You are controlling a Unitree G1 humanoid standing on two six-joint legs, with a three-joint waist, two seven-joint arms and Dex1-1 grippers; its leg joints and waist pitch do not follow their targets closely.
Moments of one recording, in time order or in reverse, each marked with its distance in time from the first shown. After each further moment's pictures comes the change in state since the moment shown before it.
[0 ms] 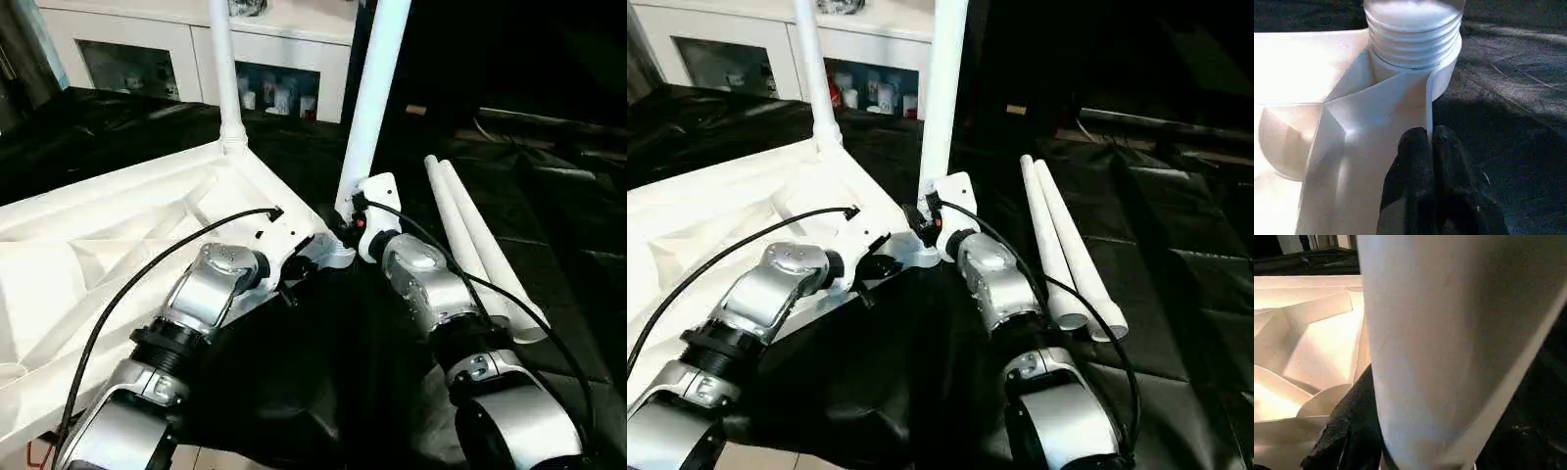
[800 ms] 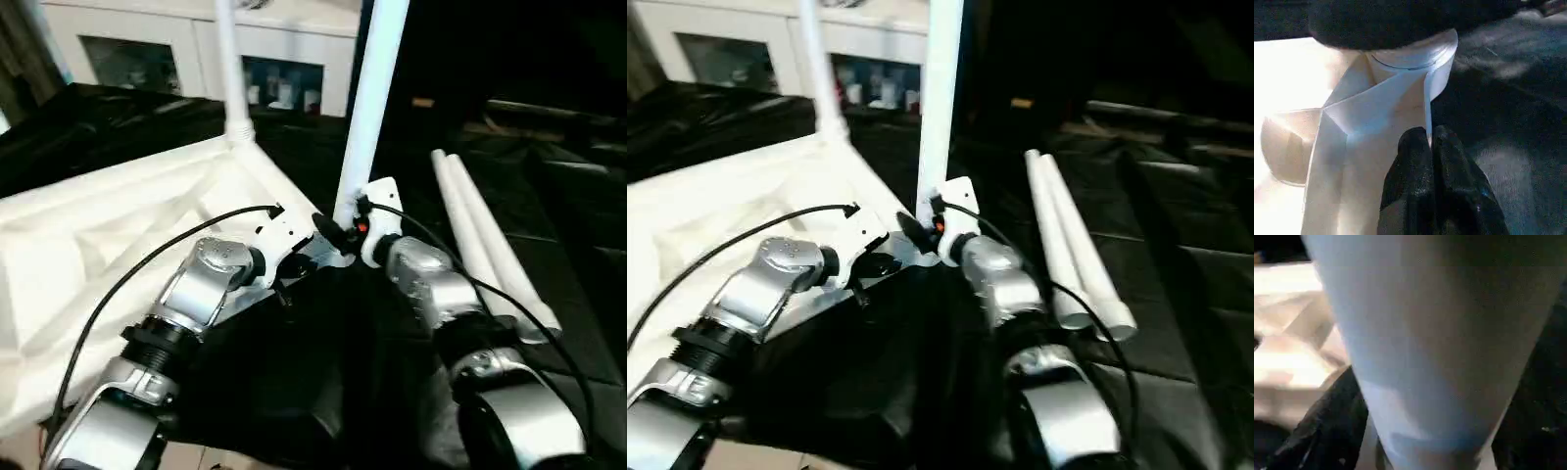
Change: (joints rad) left arm -0.001 0.077 -0.040 -0.023 -0.005 -0.110 -0.121; right arm 0.034 -0.067 -0.007 -0.053 0.017 0.047 0.244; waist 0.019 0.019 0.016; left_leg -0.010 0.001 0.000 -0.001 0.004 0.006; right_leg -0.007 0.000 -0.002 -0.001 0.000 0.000
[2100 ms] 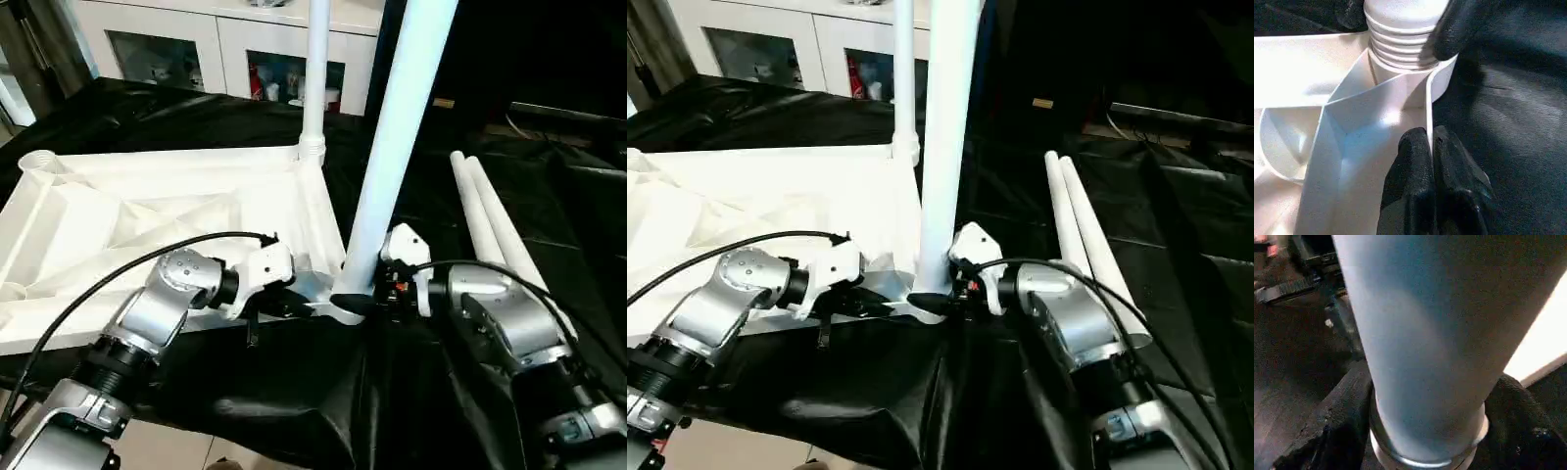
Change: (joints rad) left arm 0.105 0.124 -0.034 -0.060 -0.056 -0.231 -0.290; right arm 0.256 -0.252 0.165 -0.443 0.021 0.145 0.398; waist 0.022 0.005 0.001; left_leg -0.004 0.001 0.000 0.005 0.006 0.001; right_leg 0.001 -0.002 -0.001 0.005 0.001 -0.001
